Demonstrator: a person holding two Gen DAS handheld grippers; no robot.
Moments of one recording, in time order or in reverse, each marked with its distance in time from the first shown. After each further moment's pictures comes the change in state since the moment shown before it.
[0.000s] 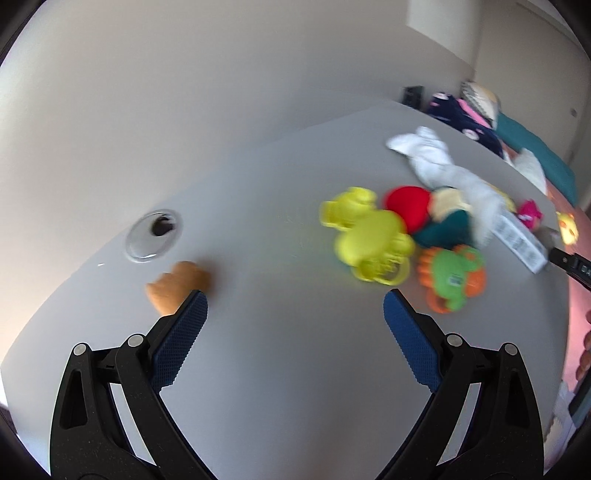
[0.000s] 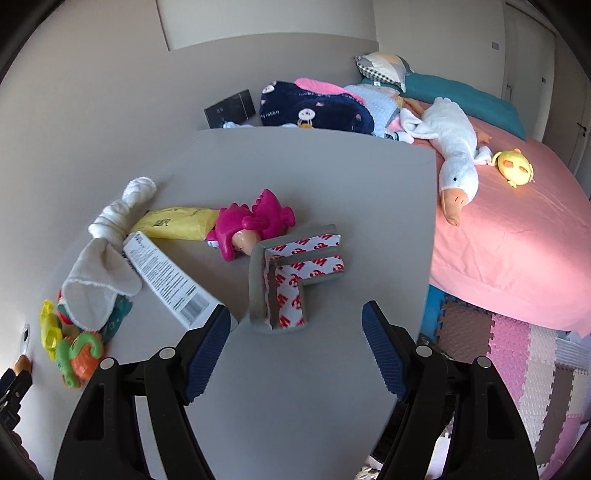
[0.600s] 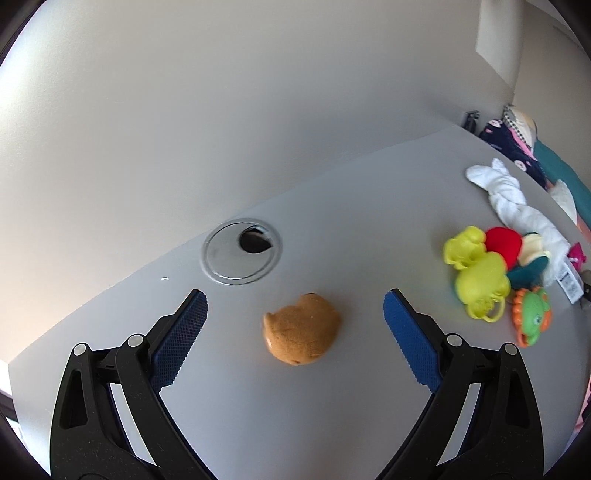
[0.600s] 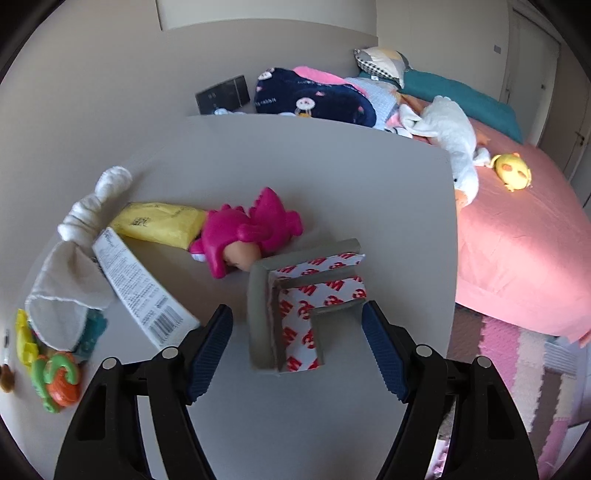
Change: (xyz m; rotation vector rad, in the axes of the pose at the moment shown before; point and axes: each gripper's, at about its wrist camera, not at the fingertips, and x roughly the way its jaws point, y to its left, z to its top) left arm 0.019 0.068 0.014 -0.098 -0.015 0.085; right arm 0.030 0.010 0.013 -0.037 0.021 -0.070
